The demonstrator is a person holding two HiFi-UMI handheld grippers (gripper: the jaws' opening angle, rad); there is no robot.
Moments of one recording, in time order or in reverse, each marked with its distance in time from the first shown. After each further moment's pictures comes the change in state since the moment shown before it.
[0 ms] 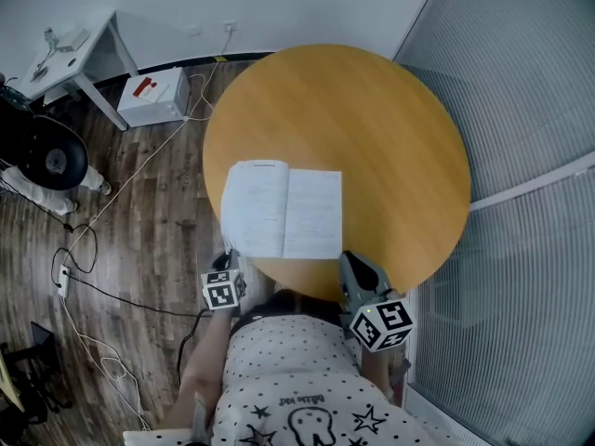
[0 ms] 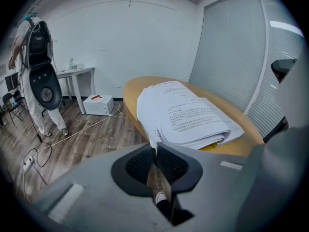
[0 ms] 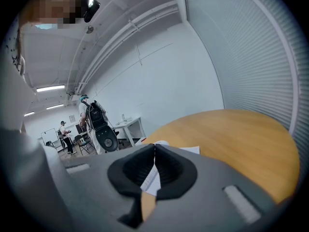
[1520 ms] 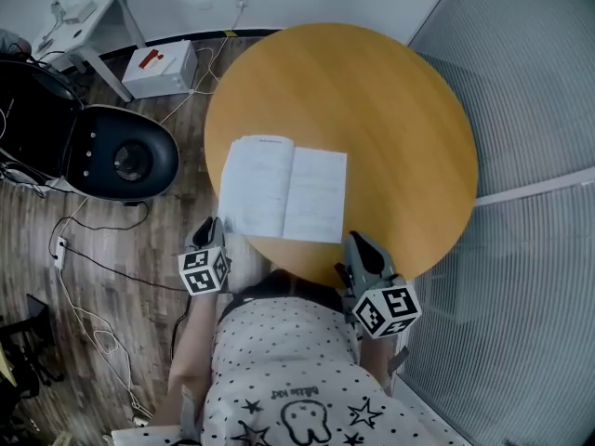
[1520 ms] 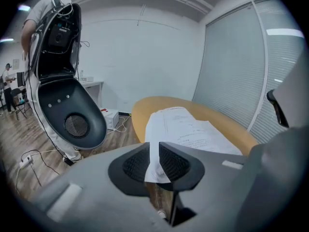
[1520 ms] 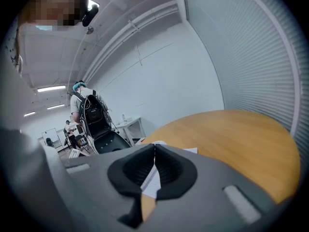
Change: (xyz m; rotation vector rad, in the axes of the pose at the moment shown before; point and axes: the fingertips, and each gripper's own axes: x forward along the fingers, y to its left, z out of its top) left arm -0.054 0.018 0.062 -0.072 -0.200 0.035; right arm -0.006 -0.005 0.015 -0.011 -0.007 0.006
